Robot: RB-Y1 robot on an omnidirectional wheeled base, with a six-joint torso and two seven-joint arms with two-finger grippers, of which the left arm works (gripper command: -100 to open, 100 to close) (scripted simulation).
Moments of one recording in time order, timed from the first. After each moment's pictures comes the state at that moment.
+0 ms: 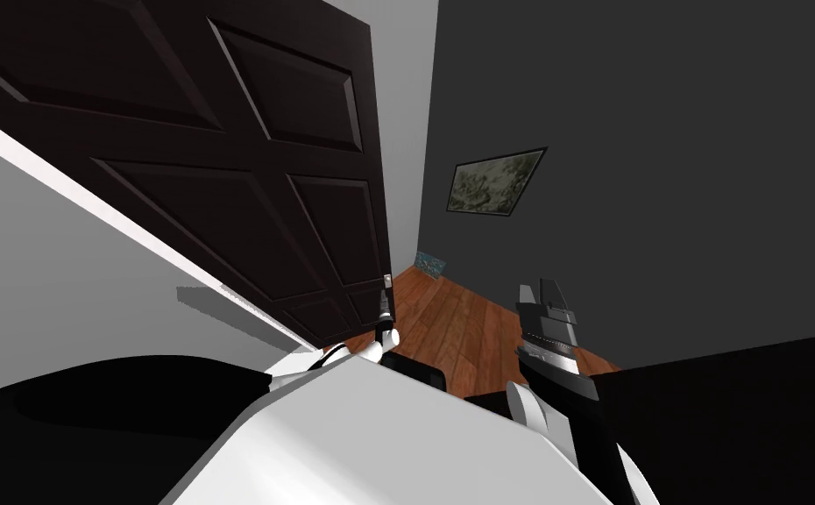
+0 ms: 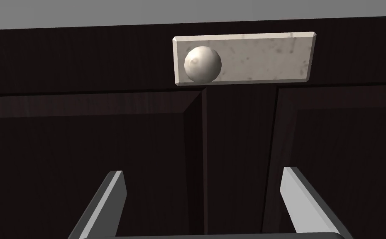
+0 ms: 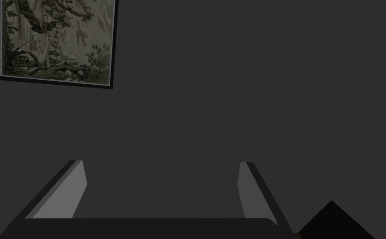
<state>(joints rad) -0.25 -0.03 -0.30 -0.49 1.04 -1.11 -0.59</state>
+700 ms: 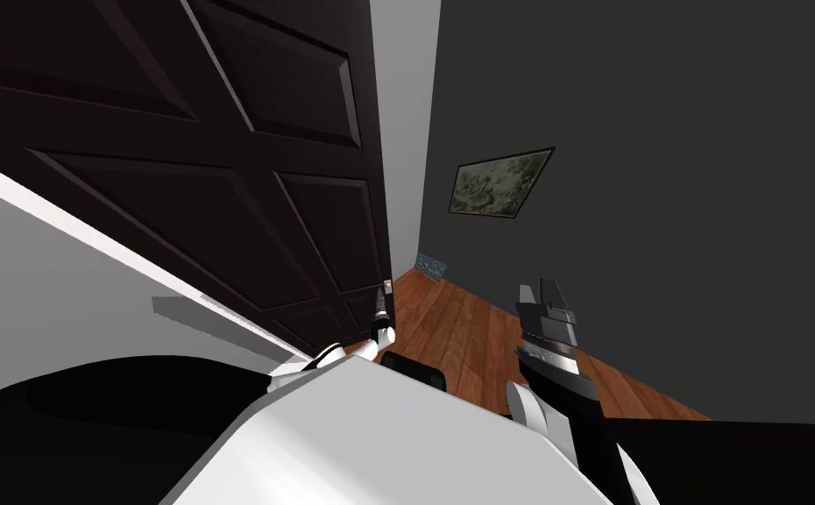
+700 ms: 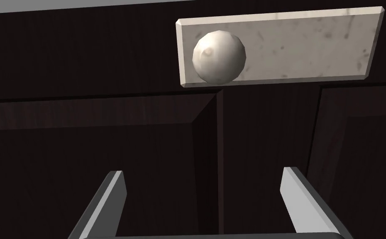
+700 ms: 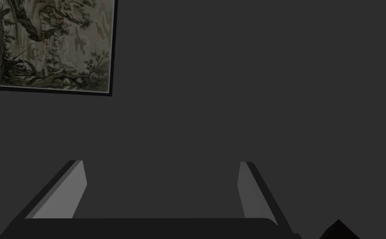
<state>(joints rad) -0.23 0.03 -0.30 -0.54 1.06 -1.10 -0.61</state>
